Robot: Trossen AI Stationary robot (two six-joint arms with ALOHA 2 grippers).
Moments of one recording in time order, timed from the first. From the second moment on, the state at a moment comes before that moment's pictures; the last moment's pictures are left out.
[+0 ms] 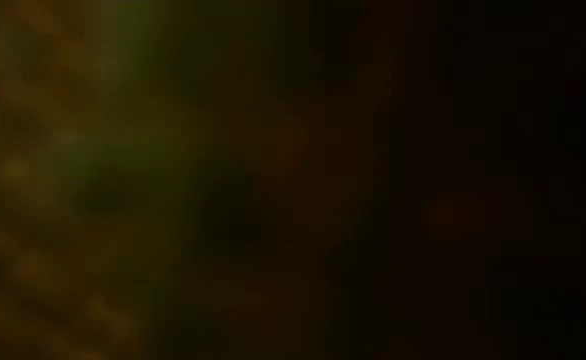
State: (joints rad) left arm 0.08 0.00 0.21 -0.70 -0.28 -0.59; right arm 0.99 1.50 1.08 -1.04 0.05 1.90
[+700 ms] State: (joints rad) left arm 0.08 0.00 0.21 -0.70 -0.28 -0.59; right arm 0.99 1.50 1.08 -0.97 0.00 2.23
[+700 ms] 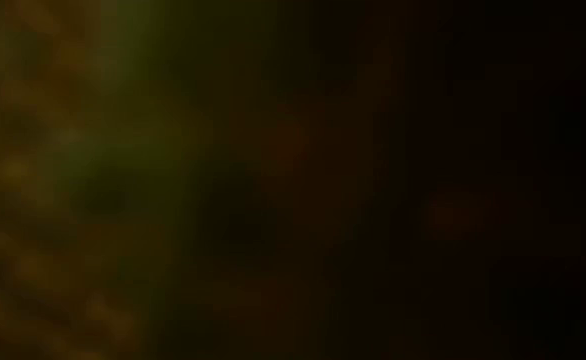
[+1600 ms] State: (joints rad) left arm 0.08 0.00 0.21 -0.70 -0.28 -0.59; right arm 0.94 1.52 1.16 -1.04 0.19 2.04
